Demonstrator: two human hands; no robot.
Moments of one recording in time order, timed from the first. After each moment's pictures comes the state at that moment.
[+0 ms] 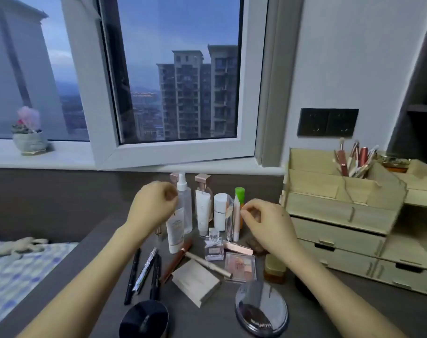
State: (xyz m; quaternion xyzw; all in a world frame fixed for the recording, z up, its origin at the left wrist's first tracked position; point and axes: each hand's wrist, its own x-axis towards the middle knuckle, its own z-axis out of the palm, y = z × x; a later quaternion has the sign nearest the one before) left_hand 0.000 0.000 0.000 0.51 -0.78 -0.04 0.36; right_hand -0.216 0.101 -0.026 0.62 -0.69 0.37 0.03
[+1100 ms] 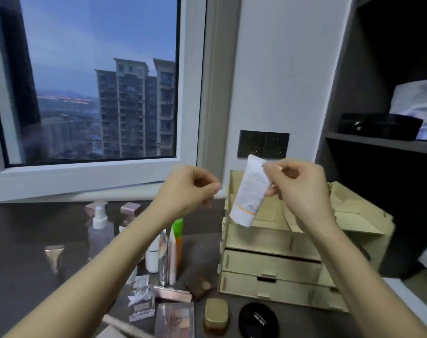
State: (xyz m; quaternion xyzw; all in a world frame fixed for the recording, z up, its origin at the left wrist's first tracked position) left_hand -0.162 0.024 0.081 0.26 -0.82 -0.33 0.38; right_hand -0.317 0.137 0.087 0.48 -0.62 0.62 0.07
